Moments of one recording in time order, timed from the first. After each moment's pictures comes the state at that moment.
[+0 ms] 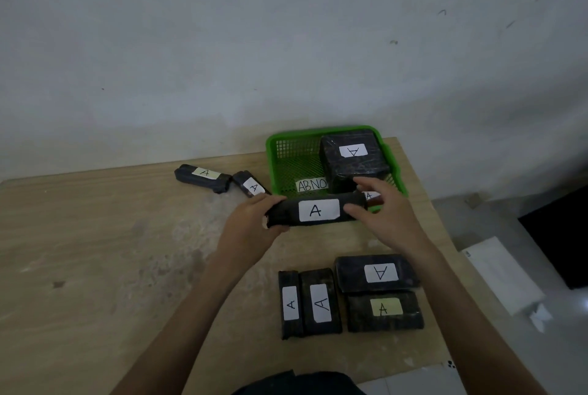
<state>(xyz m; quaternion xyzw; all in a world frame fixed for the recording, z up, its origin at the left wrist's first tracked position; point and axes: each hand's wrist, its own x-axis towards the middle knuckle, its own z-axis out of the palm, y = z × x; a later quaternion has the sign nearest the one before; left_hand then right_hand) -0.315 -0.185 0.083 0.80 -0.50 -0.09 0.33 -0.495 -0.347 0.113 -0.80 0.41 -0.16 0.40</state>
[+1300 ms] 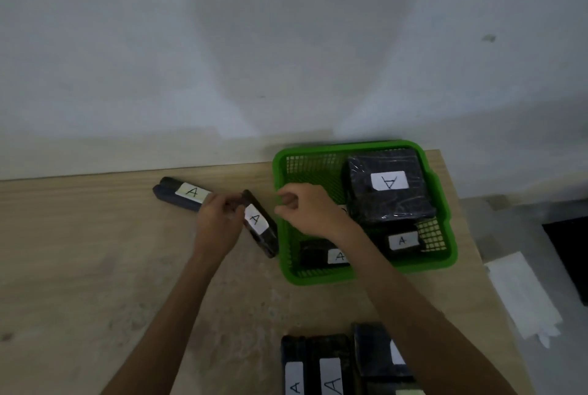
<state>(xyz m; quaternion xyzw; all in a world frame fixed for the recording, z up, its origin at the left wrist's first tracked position) -0.158 -0.269 -0.034 0.89 -0.26 -0.14 0.36 -0.276 -0.415 0.044 -0.84 0.28 0.11 0.44</state>
